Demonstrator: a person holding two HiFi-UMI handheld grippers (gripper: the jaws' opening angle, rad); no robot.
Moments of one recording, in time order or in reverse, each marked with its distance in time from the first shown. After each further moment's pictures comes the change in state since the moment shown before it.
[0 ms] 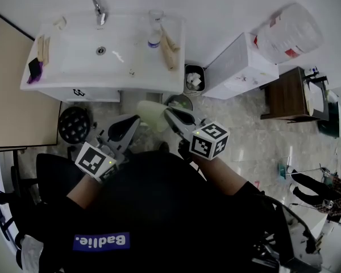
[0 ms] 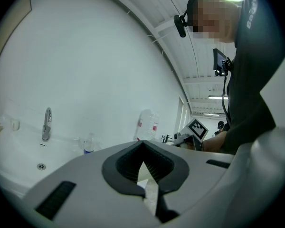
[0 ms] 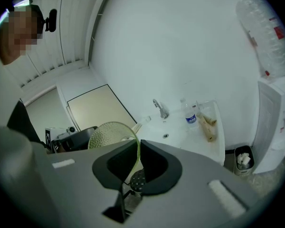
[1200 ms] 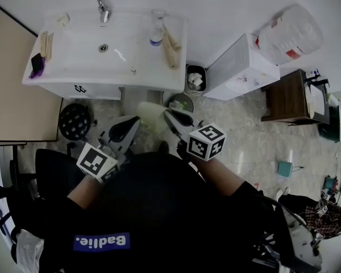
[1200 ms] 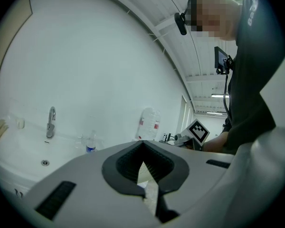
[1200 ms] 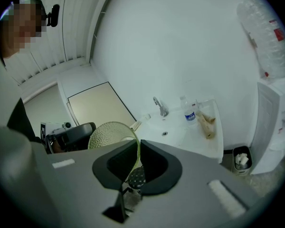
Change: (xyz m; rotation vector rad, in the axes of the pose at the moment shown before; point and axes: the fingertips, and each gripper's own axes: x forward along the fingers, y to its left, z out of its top) left arm -0.009 -0.014 -0.011 -0.007 0.017 0.042; right arm -0.006 0.001 -0.020 -0.026 0.012 -0.008
